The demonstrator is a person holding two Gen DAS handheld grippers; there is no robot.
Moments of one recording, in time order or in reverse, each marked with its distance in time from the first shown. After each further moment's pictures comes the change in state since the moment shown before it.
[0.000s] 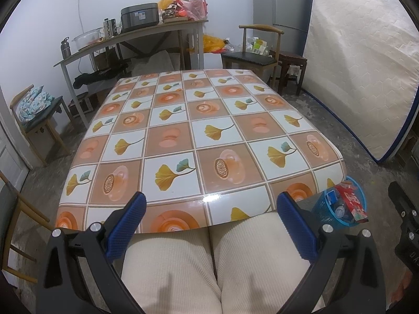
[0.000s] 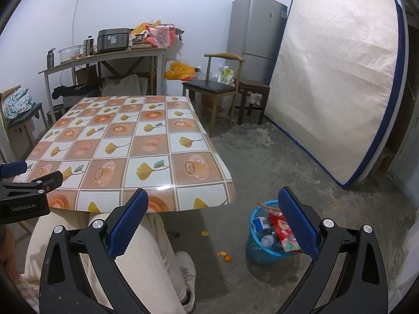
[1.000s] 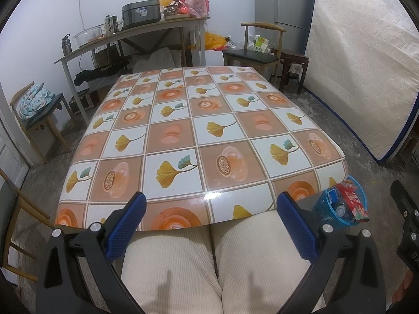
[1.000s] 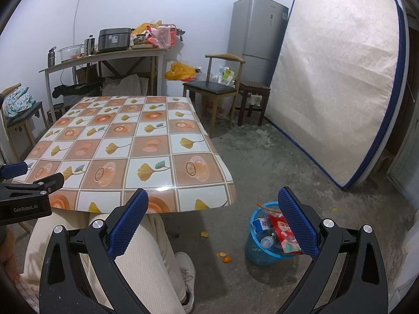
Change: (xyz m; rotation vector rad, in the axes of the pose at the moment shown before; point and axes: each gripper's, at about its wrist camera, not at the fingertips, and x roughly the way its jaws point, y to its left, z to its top) left arm 0.002 0.003 0.000 -0.003 0.008 0.002; right arm 0.000 0.001 -0.001 0.001 -0.001 -0.002
